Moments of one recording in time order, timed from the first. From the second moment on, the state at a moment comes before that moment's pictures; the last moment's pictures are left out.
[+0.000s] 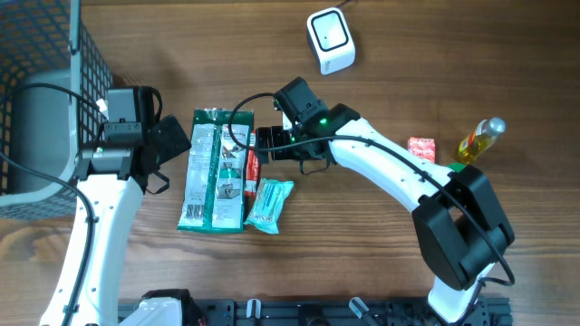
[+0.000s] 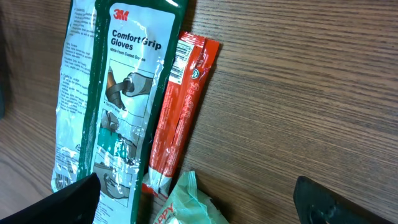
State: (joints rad) left arm 0.02 1.30 1.07 -0.87 -0.24 -0.46; right arm 0.67 1.92 1.38 -0.59 -0.24 0.55
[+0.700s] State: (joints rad) left arm 0.02 1.30 1.07 -0.87 -0.24 -0.46; right arm 0.67 1.92 1.38 -0.59 -0.24 0.55
